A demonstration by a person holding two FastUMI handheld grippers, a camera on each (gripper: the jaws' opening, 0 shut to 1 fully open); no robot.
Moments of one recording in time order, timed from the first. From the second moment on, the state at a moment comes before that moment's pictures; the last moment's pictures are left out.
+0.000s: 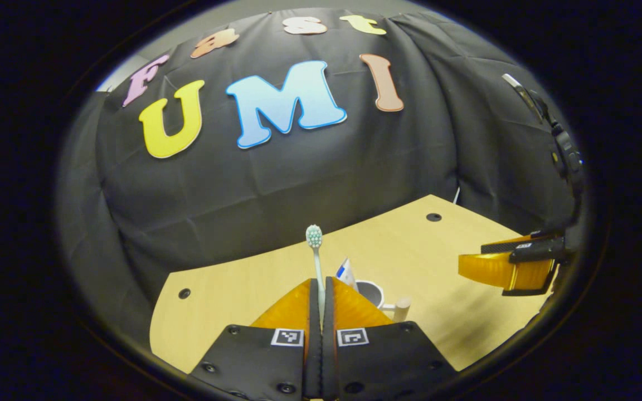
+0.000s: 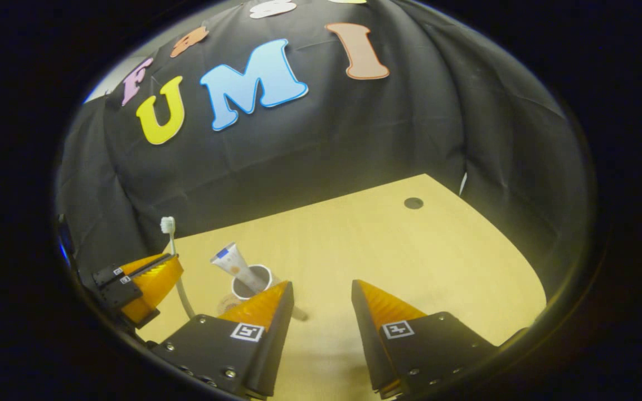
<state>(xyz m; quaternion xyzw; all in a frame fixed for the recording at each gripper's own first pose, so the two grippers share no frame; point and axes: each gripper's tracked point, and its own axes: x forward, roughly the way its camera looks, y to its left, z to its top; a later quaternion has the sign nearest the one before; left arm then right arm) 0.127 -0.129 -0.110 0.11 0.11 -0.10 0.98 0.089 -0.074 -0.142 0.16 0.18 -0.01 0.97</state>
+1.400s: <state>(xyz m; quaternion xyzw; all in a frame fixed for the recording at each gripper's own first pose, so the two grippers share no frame) 0.215 -0.188 -0.119 0.12 0.04 -0.11 0.99 0.086 -0.145 -0.181 0.15 0.24 -0.06 0.96</state>
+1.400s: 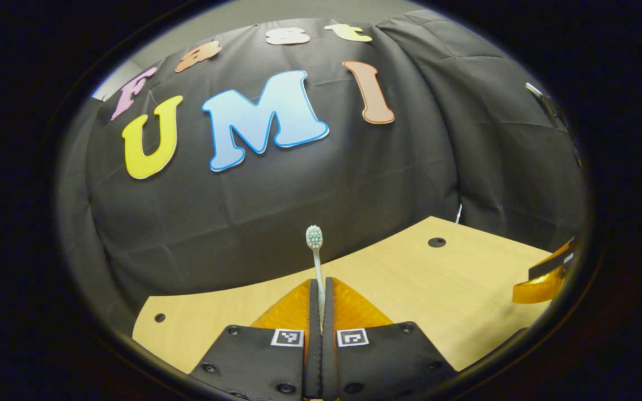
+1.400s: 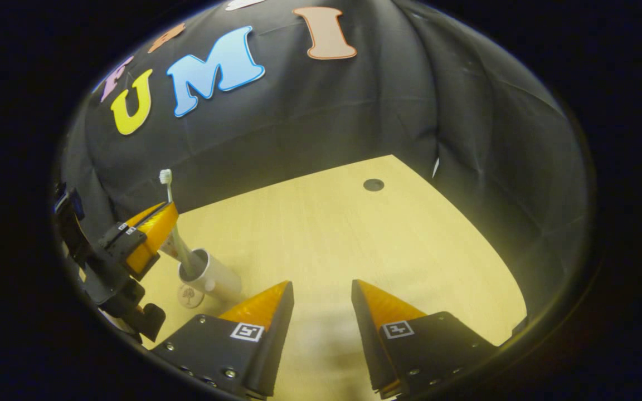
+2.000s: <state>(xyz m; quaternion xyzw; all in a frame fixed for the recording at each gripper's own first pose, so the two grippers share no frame) 0.204 -0.185 -0.131 0.10 0.04 -0.10 0.99 0.086 -0.136 -0.184 0.14 0.26 -0.05 0.96</state>
